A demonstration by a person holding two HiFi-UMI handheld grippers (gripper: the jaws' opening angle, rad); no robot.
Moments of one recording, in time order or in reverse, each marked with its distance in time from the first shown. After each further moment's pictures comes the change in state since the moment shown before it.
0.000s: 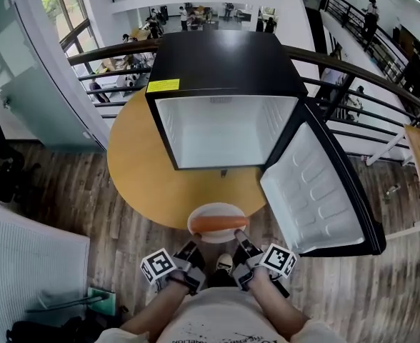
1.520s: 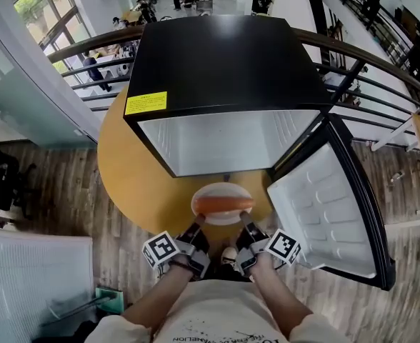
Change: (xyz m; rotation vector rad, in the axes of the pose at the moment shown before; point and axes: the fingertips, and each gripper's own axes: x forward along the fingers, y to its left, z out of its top) left arm 0.112 -0.018 0.083 0.004 0.043 -0.018; right arm 0.100 0.004 0.079 0.044 -0.092 -0.028
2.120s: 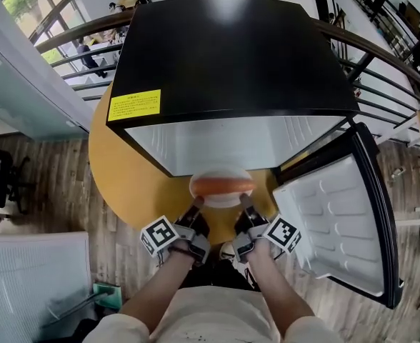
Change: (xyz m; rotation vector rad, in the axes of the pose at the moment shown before) left arm 0.064 0.011 0.046 -0.025 -0.047 0.036; right arm 0.066 -0.004 0.046 -0.021 -0.048 -0.027
